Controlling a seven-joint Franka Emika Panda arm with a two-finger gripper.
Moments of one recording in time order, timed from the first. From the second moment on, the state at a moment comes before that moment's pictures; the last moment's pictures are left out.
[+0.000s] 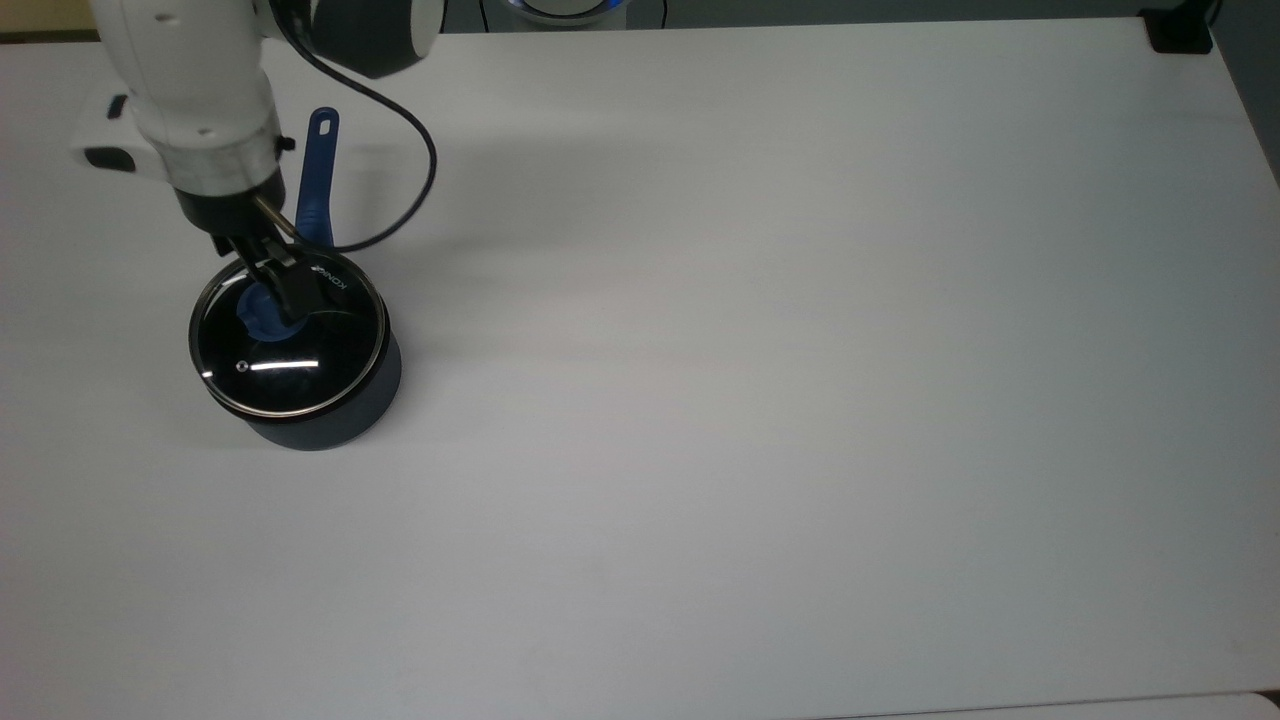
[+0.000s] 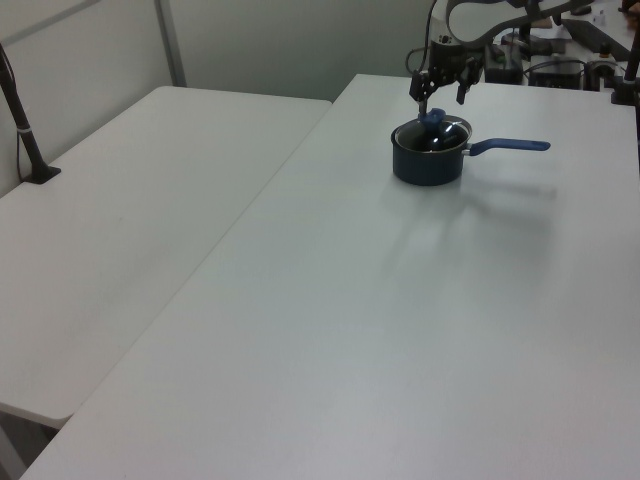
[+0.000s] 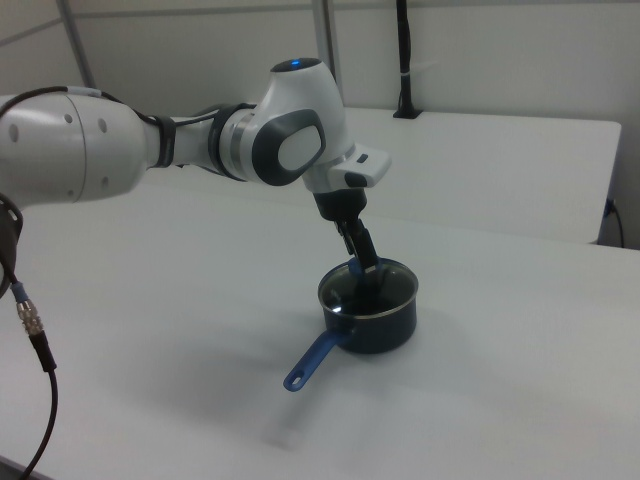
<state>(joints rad) -0.07 0.40 -0.22 -1.55 -0.06 2.08 0.52</state>
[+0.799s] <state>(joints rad) -0.06 0.44 -0.23 -1.49 -0.09 2.10 0.52</state>
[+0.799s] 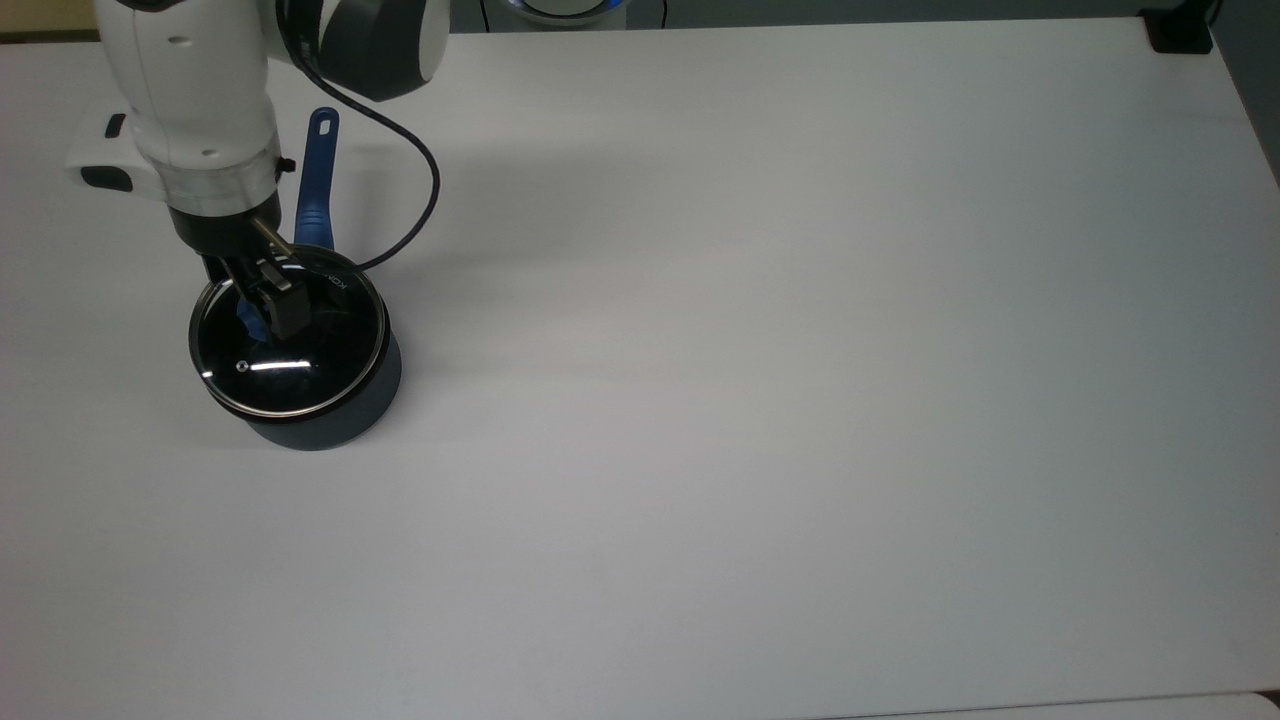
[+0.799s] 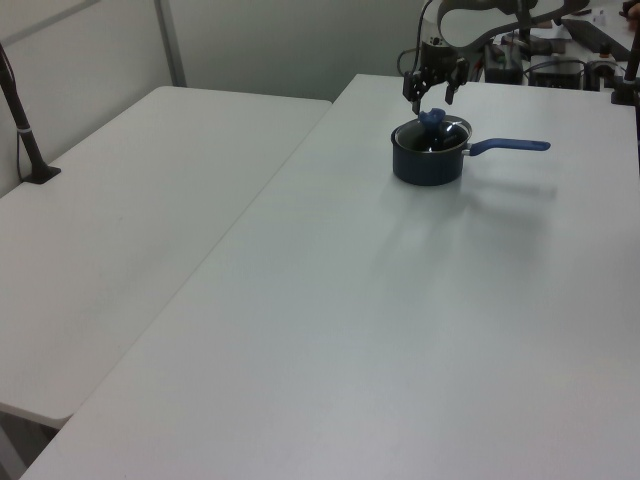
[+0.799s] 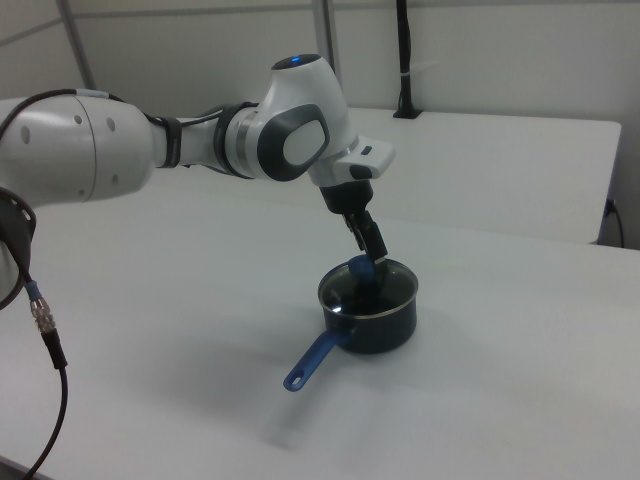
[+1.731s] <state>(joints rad) -0.05 0.46 -0.22 -1.49 -0.09 2.10 0.52</state>
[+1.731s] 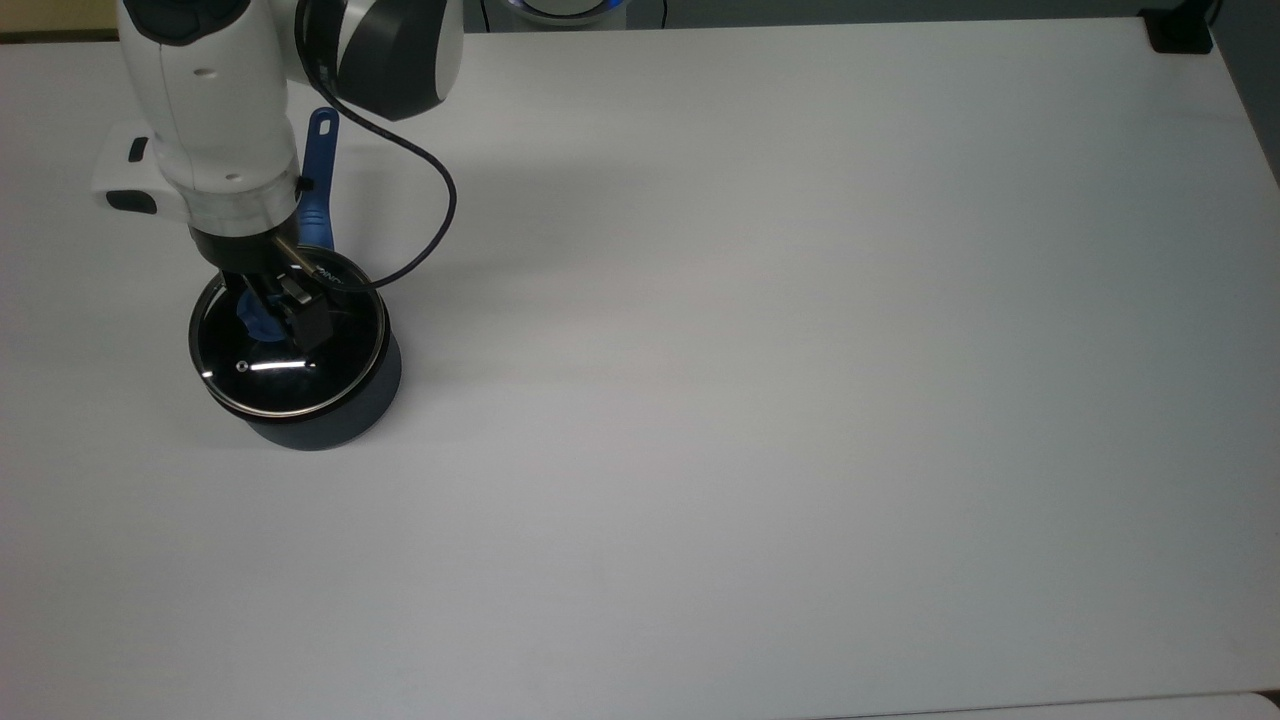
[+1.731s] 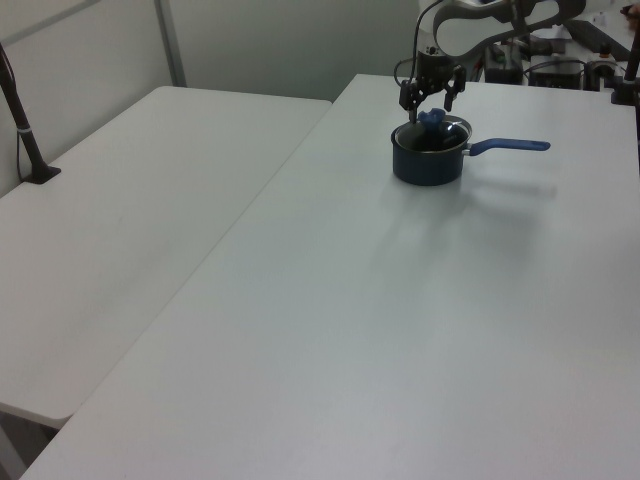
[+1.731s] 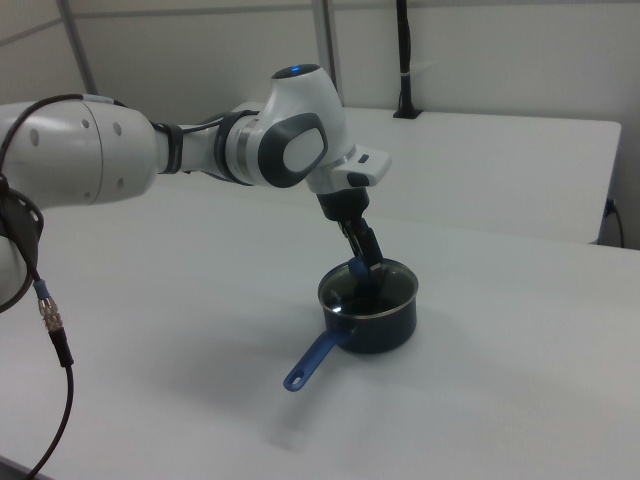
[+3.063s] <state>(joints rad) -0.06 0.43 -0.23 -1.47 -0.09 2.08 0.52</state>
